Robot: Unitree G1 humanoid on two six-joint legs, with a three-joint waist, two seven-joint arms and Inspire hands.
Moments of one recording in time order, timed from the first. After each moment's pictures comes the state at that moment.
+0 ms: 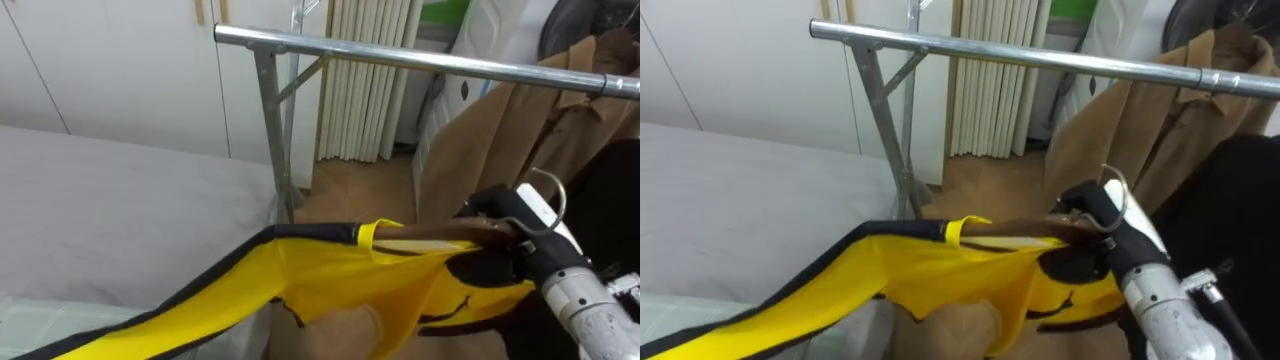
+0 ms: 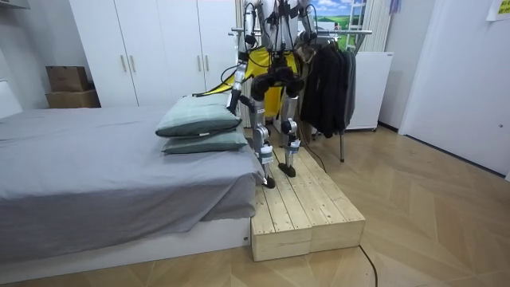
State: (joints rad) left arm 0.20 0.24 0.15 1.22 0.48 0.36 0.01; right arm -0.03 -0.36 -0.10 -0.18 -0.34 0.19 0.22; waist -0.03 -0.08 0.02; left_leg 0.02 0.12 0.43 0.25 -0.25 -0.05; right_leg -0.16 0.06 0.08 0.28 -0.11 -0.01
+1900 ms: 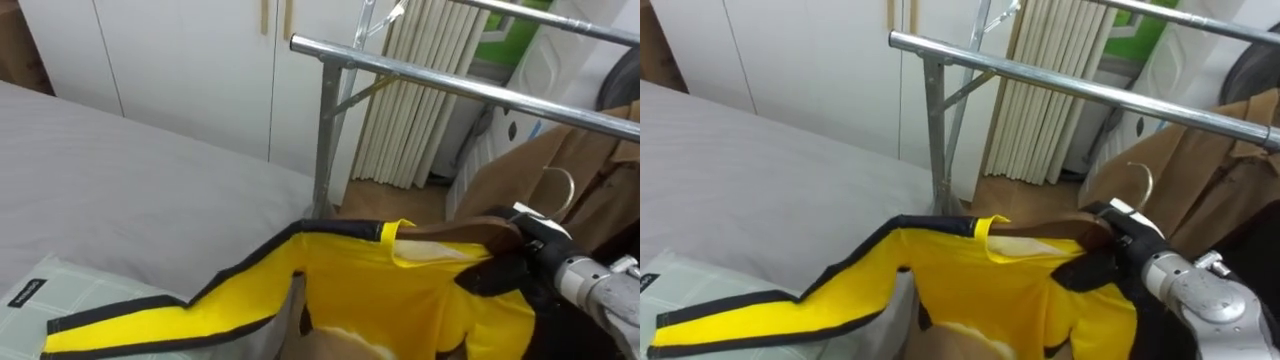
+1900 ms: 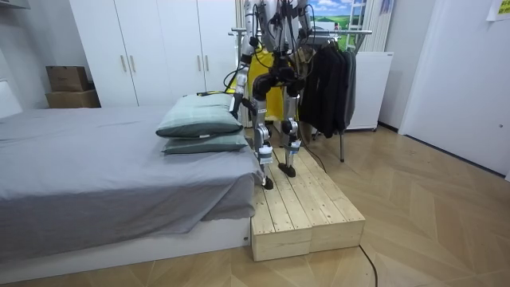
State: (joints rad) left arm 0.20 0.28 0.21 1.16 0.56 0.29 0.00; right arm -0.26 -0.48 -0.10 0.28 -0.12 0.20 0.53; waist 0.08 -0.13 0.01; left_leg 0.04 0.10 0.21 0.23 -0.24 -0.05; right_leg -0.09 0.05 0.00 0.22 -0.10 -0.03
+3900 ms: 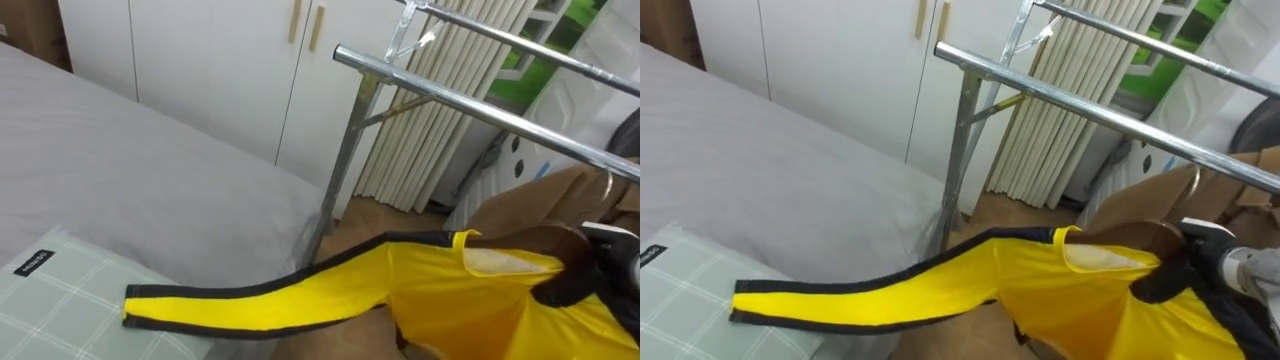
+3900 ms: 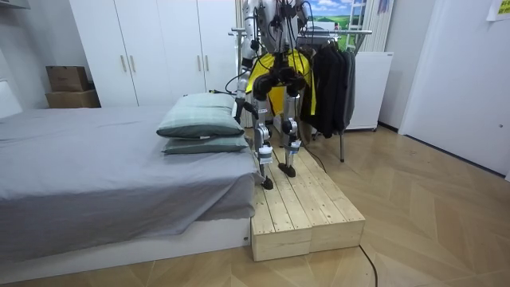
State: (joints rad) left arm 0.25 0.36 0.23 1.12 0.56 0.19 -0.01; right arm -0.58 -0.76 0.09 0.90 -0.13 0.17 0.58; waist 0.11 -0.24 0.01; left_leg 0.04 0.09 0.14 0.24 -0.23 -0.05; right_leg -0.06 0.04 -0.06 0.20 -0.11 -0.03
